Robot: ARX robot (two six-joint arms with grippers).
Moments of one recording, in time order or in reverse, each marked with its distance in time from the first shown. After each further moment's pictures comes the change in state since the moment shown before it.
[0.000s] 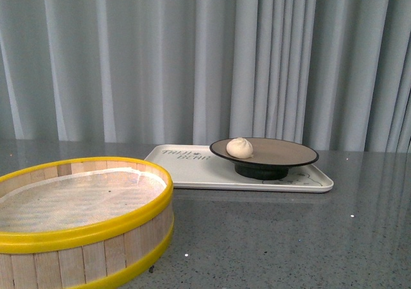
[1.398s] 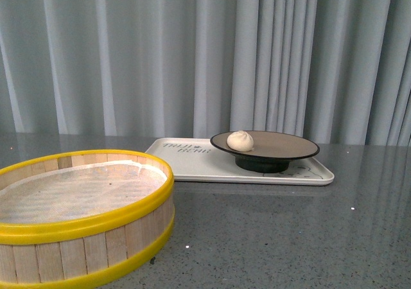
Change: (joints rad) left arm 0.000 0.000 0.000 0.000 0.000 0.000; right arm 0.000 -0.233 0.001 -0.239 -0.003 0.001
